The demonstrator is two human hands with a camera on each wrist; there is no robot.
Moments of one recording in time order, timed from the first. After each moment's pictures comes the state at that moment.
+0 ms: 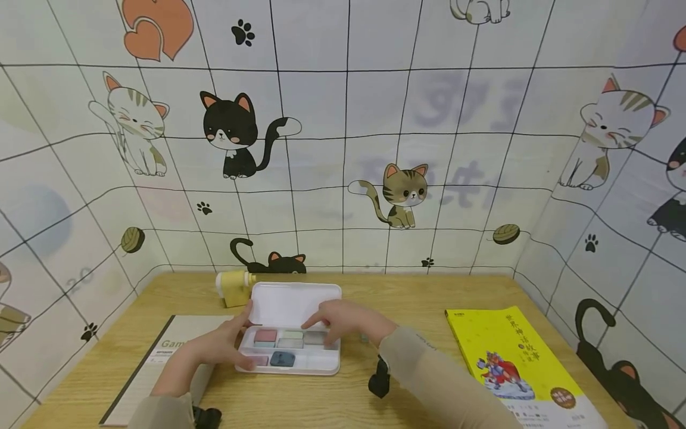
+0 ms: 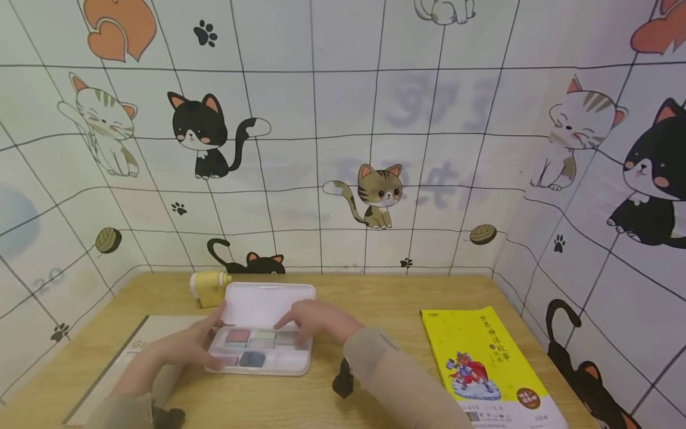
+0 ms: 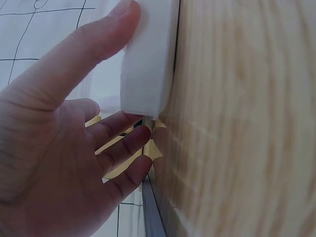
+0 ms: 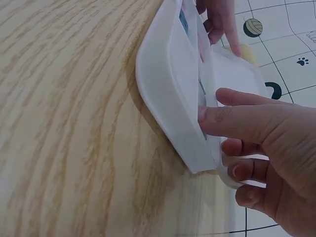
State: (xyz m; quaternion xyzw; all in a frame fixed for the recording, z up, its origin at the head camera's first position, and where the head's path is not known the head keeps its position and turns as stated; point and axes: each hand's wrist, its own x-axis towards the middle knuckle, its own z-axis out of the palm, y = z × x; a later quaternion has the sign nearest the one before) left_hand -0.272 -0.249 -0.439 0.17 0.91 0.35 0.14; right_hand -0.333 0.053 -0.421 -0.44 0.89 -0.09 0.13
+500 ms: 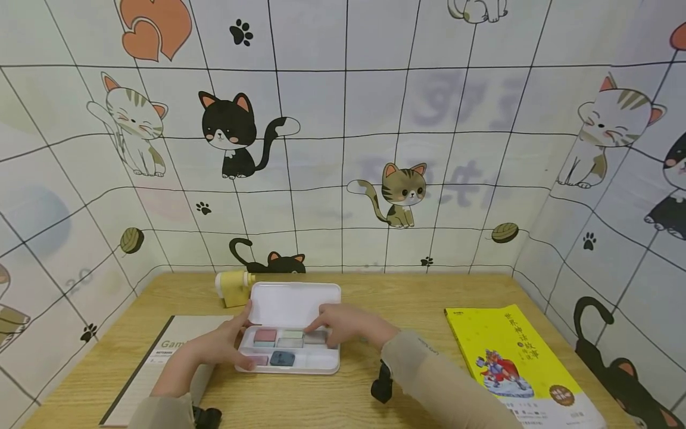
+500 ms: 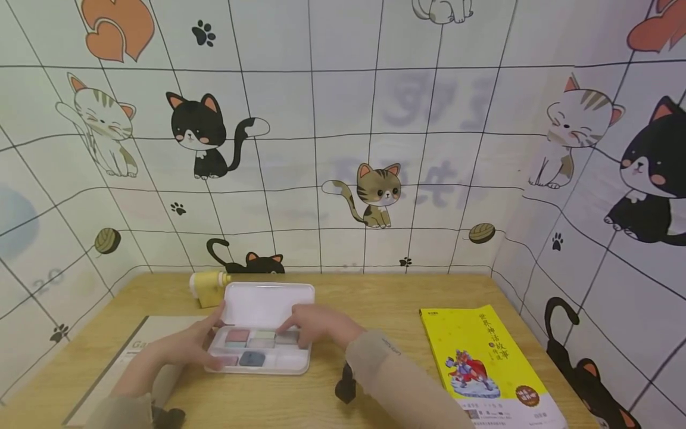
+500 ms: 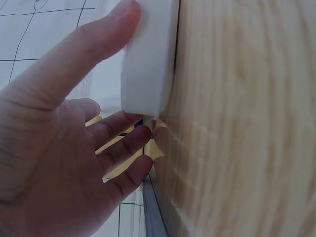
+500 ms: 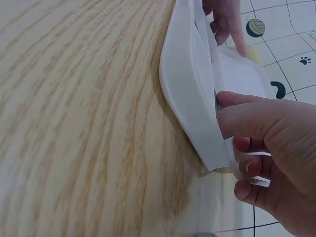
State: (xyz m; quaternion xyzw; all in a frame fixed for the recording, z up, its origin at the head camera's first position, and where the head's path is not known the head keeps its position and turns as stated) left_hand -0.271 -0.249 -0.438 0.18 0.91 0.35 0.14; right_hand -0.324 0.057 -0.427 -0.42 0.89 -0.11 0.12
